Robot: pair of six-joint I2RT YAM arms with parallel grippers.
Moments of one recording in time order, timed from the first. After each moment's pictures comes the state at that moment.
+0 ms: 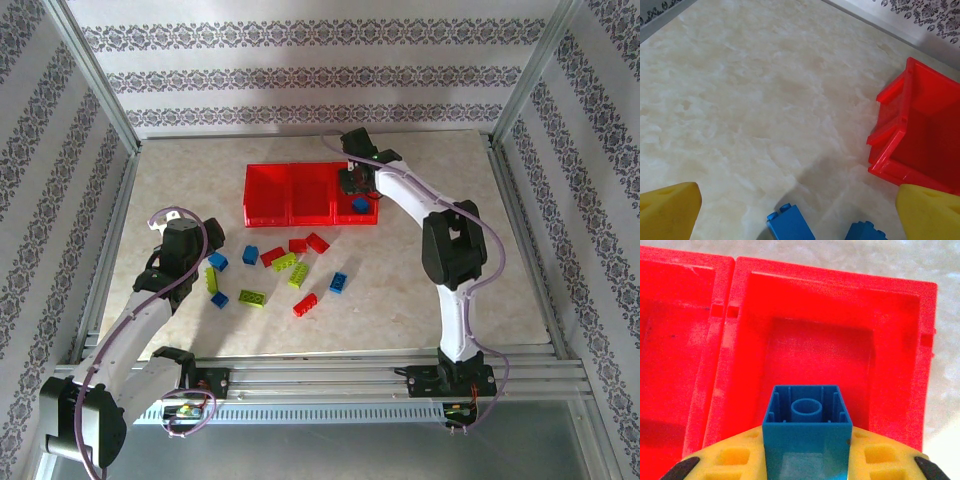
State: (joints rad) left arm -0.17 0.94 0.60 -0.28 -0.35 -0.59; right arm 0.41 2.13 1.80 -0.70 0.11 0.25
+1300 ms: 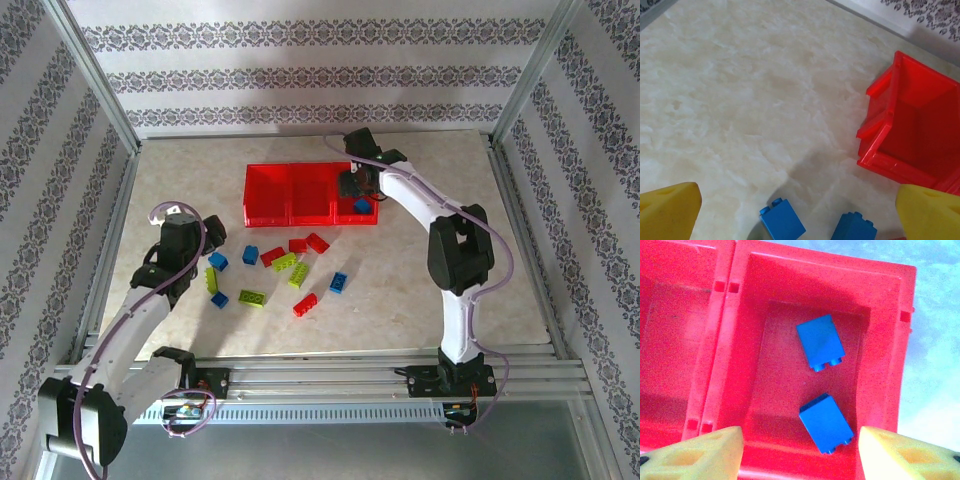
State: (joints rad) left arm -0.16 0.95 0.66 -0.35 -0.30 -0.57; right arm 0.42 2.03 1.74 -0.74 0.11 0.24
